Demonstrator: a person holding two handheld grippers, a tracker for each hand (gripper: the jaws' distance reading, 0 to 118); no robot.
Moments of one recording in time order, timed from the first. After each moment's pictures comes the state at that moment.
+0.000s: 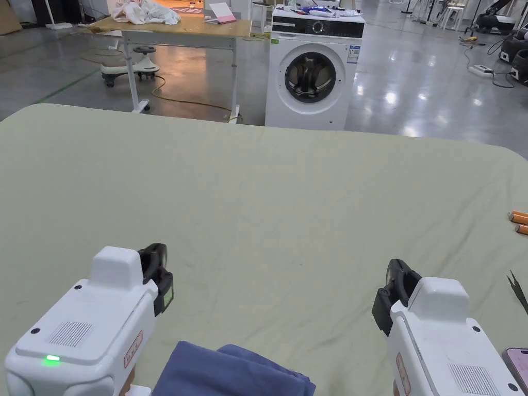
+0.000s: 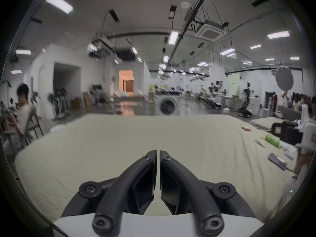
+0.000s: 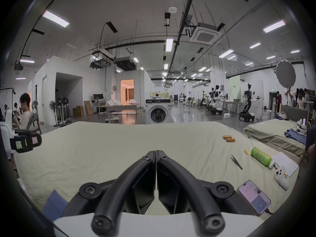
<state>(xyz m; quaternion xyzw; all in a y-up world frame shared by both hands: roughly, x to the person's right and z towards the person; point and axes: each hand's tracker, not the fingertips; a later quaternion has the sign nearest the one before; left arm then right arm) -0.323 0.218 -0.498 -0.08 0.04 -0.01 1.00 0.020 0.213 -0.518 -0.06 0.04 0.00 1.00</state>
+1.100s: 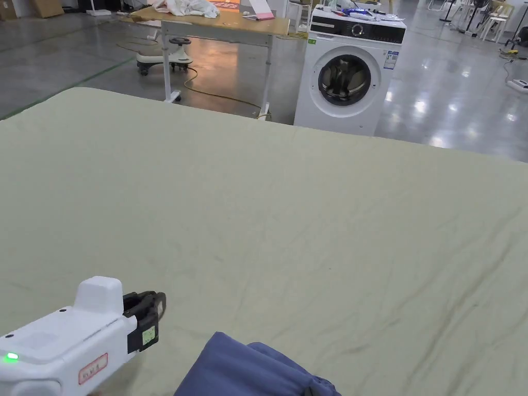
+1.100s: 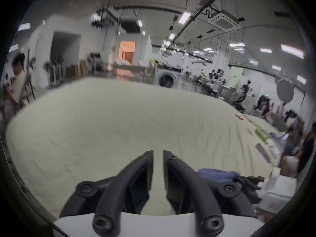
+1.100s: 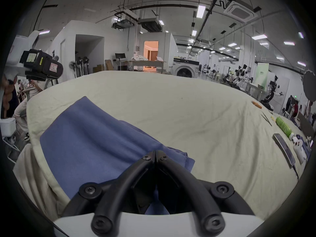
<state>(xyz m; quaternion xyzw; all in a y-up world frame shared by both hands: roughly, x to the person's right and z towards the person) -0.411 0.174 -0.482 -0.26 -0.05 0.13 0.96 -0.086 0.068 -0.453 -0.24 0.14 0.08 0.96</state>
